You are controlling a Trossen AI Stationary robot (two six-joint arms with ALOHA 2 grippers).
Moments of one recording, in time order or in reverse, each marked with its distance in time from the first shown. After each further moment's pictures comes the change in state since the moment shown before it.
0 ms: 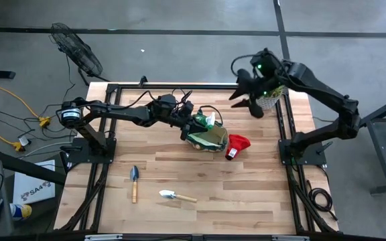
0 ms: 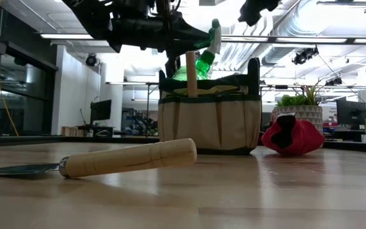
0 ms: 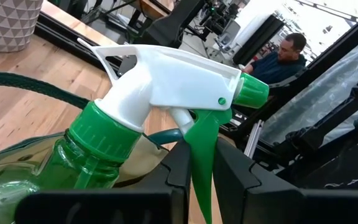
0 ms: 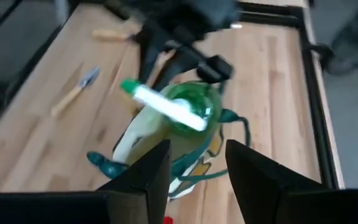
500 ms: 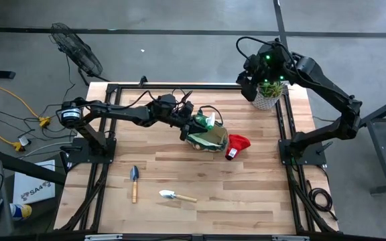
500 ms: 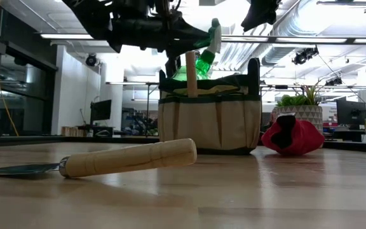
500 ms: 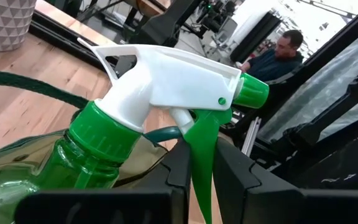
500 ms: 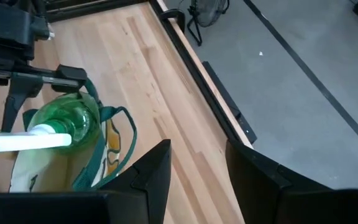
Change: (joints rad) left arm 0.000 0.000 0.000 -0.002 0.022 0.008; right arm -0.065 0.001 0.111 -0.007 0.461 0.392
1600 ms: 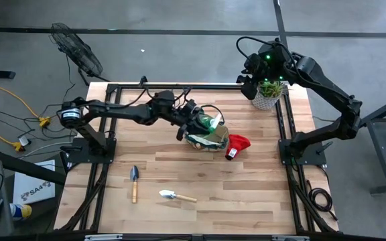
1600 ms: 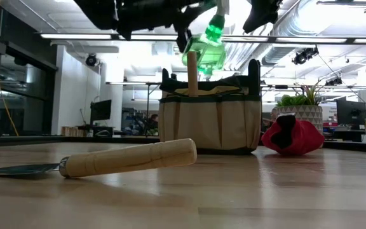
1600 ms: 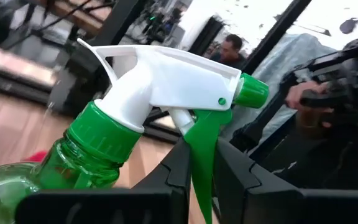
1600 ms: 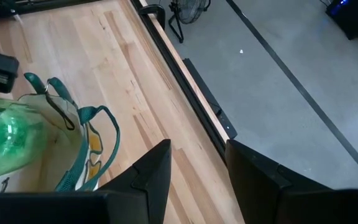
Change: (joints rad) left arm -0.017 -0.001 0.094 0.074 0.154 -0.018; right arm -0.001 0.000 0.000 0.000 0.082 -0.020
